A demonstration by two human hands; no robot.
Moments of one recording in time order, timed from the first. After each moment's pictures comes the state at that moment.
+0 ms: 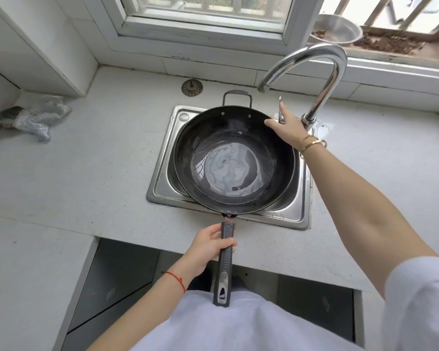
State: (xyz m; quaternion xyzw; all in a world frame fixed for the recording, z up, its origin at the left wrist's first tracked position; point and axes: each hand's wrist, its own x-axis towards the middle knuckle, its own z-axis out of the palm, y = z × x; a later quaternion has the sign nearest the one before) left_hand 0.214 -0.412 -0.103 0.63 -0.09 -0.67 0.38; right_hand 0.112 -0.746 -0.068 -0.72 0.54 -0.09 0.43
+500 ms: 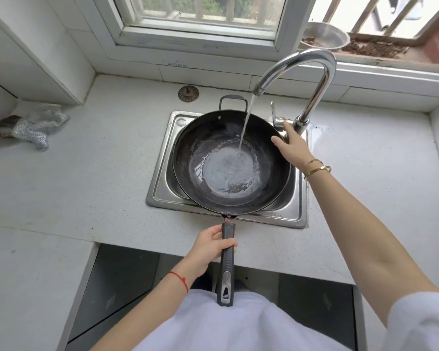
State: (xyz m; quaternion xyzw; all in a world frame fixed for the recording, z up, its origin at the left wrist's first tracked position) left_hand 0.214 -0.412 -0.106 0.63 -0.10 -0.67 0.38; right_hand 0.078 -0.700 -0.065 -0.71 0.56 -0.12 0.41
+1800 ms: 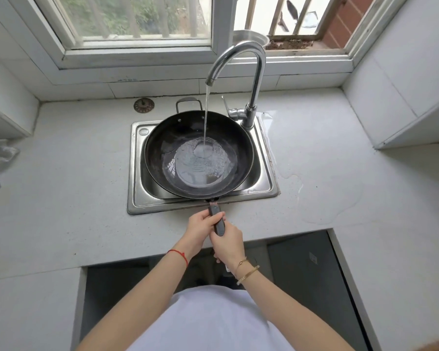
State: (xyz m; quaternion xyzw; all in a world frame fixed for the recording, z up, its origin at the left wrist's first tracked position) left_hand 0.220 -0.407 -0.117 0.60 -0.19 -0.68 0.39; right_hand 0.130 -0.380 -0.108 -0.49 0.70 -0.19 0.49
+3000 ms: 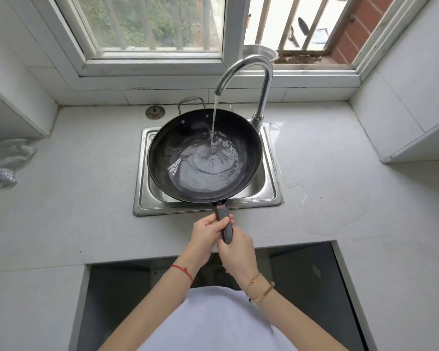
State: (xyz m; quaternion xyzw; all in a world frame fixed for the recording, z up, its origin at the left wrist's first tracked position) left_hand 0.205 -0.394 -0.083 0.54 -0.12 -0.68 0.48; right_hand 0.111 -0.372 -0.070 -0.59 0.68 -0.18 0.40
